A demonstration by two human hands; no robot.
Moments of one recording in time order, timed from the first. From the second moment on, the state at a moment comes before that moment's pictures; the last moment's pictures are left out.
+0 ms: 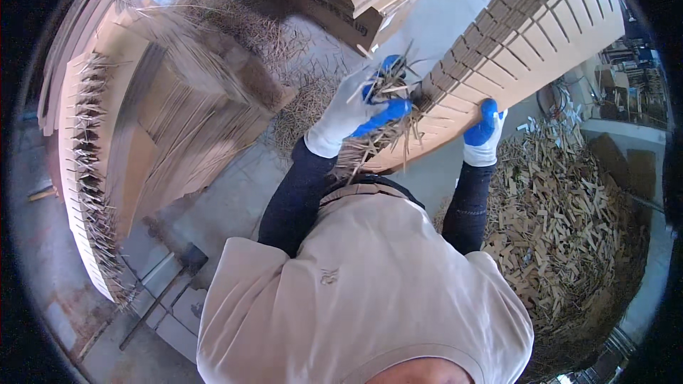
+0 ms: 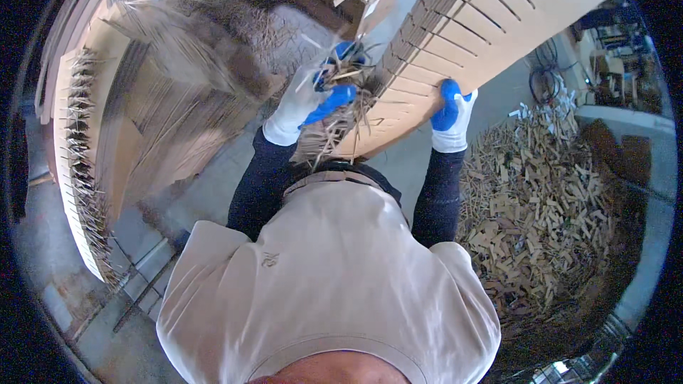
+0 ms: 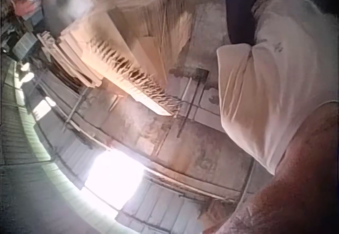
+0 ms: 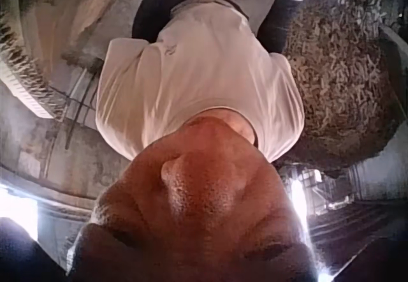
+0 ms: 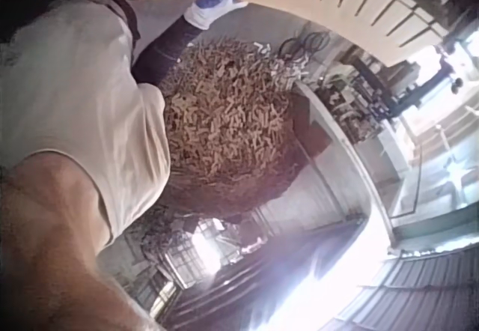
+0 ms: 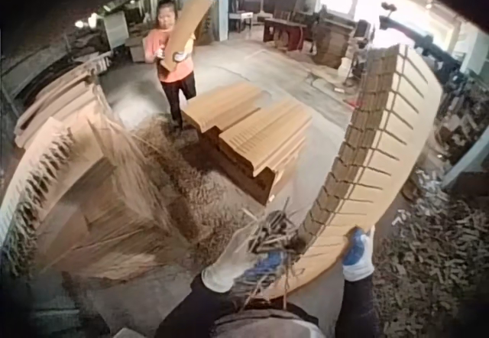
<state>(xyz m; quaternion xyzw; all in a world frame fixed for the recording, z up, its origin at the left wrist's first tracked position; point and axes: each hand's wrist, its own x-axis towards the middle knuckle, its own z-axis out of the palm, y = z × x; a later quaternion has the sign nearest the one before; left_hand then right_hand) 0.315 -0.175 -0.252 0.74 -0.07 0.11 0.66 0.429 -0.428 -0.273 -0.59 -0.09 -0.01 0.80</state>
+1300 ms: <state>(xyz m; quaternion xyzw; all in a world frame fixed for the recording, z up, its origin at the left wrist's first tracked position) 0.325 -0.192 -0.249 0.75 -0.04 0.09 0.65 0.438 -0.422 -0.261 -0.60 -0.08 -0.04 0.79</state>
